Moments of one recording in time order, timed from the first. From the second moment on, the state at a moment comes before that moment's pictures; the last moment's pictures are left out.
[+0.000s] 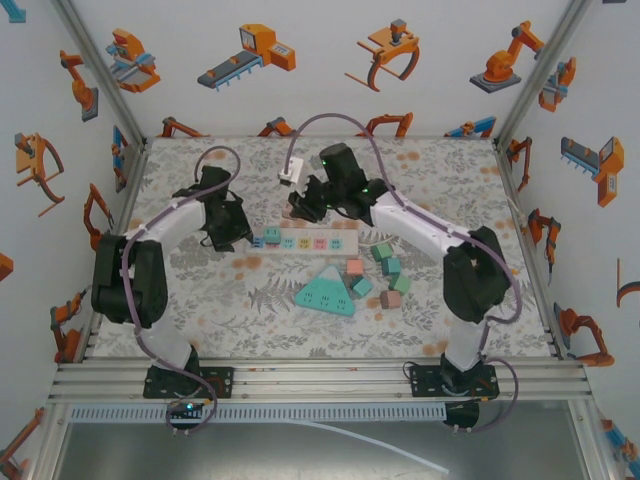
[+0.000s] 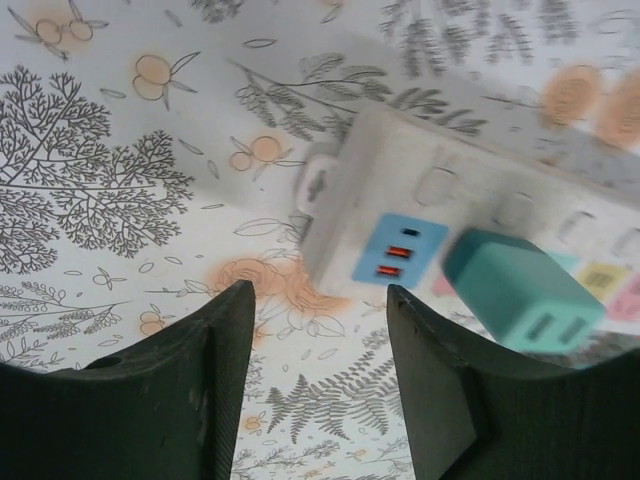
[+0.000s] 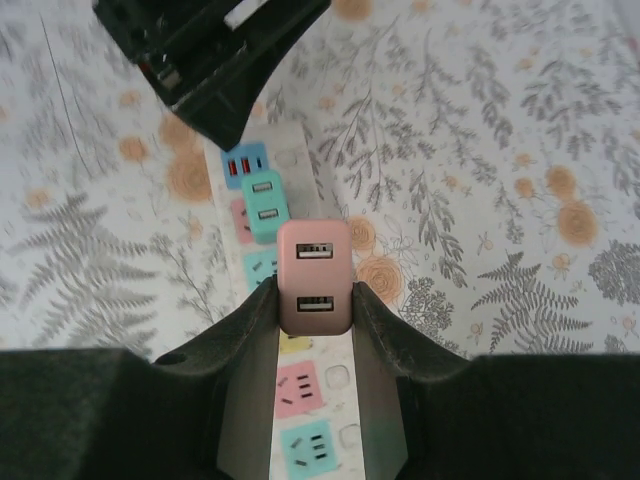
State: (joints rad) left arm -0.26 1.67 1.15 -0.60 0.05 -0.56; right arm 0.69 1.78 1.46 -0.21 -0.50 -0.43
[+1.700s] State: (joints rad) left arm -0.54 1.10 0.90 -0.28 0.71 0.26; right arm 0.73 0.85 0.22 -0.02 -0.07 0.90
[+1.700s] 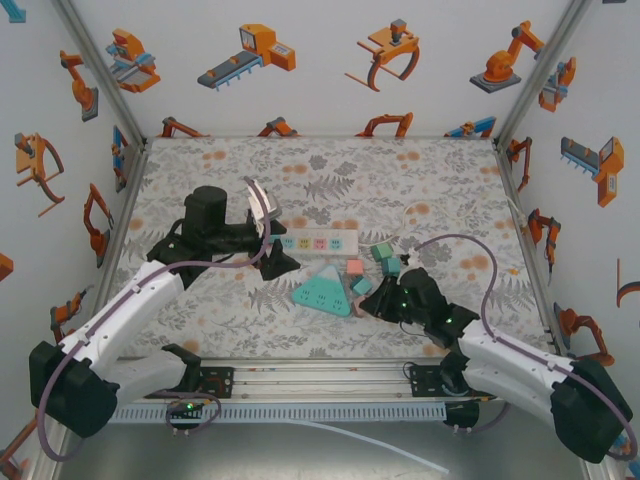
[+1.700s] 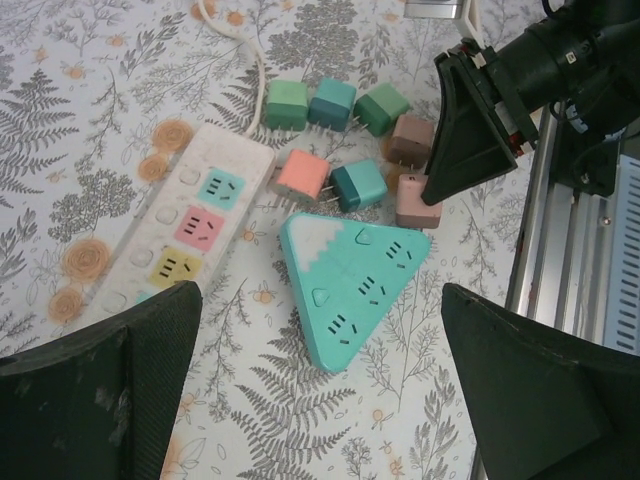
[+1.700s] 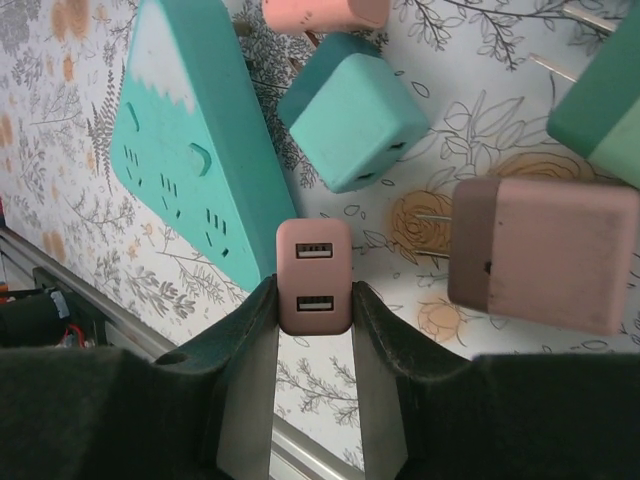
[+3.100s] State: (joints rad) left arm -0.36 1.11 0.85 -0.16 0.05 -0.14; right arm 0.80 1.18 0.83 0.01 -0.04 -0.59
